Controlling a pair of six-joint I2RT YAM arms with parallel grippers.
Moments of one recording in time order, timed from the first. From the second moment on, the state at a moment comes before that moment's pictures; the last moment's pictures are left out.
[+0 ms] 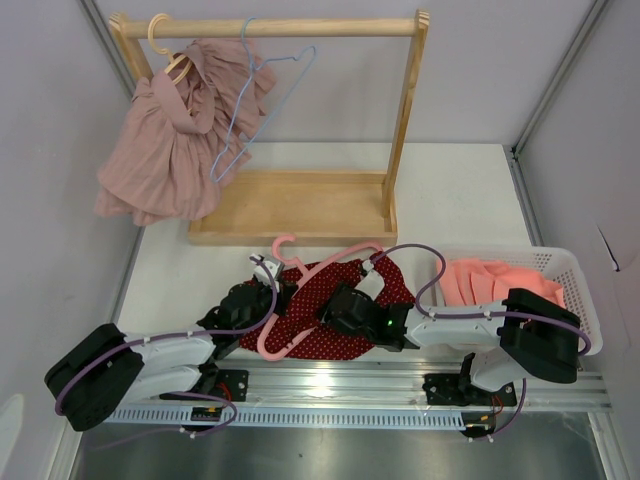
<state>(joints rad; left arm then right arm) -0.76 1.07 0.09 0.70 -0.12 -0.23 1.22 1.44 0.67 -0.03 0.41 1.41</state>
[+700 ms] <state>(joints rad) -0.76 1.07 0.09 0.70 -0.12 -0.23 1.25 1.46 0.67 0.01 0.43 1.43</state>
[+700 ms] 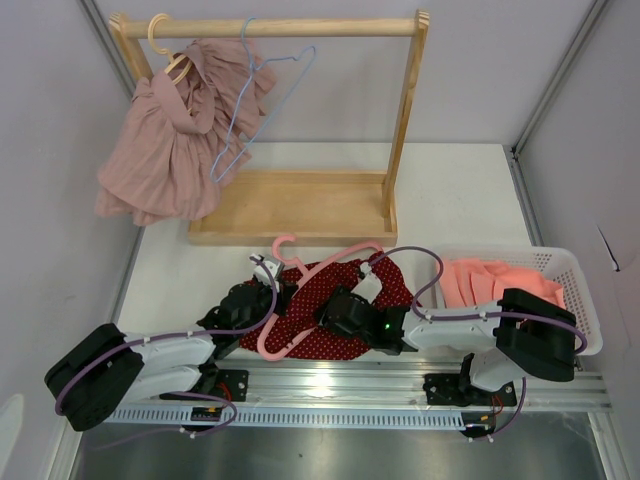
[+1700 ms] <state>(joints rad) -0.76 1.08 0.09 0.70 -0.12 -0.23 1.24 1.50 0.67 0.02 0.44 1.46</state>
